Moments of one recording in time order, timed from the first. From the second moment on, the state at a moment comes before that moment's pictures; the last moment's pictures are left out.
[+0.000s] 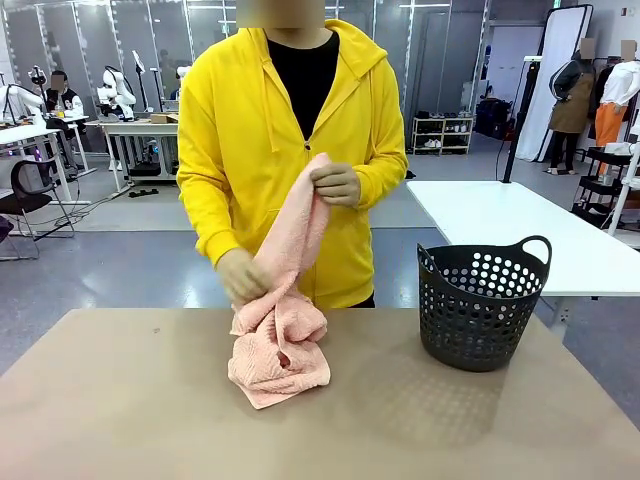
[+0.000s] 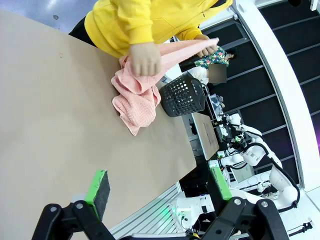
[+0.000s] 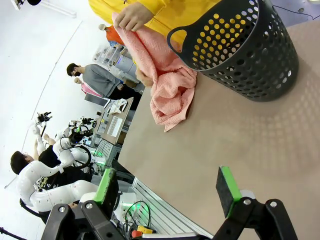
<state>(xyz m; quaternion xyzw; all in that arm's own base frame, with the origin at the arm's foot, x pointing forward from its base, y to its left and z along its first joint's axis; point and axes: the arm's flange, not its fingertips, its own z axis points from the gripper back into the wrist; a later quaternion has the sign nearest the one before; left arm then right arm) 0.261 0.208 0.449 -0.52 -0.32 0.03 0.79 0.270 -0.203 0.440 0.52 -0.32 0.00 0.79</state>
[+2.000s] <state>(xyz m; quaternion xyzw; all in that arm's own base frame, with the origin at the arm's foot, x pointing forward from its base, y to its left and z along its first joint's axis) 0.297 0.096 0.648 -0.27 -0.31 -0.33 0.85 0.316 -0.067 0.620 0.32 -0.33 0.38 0.80</state>
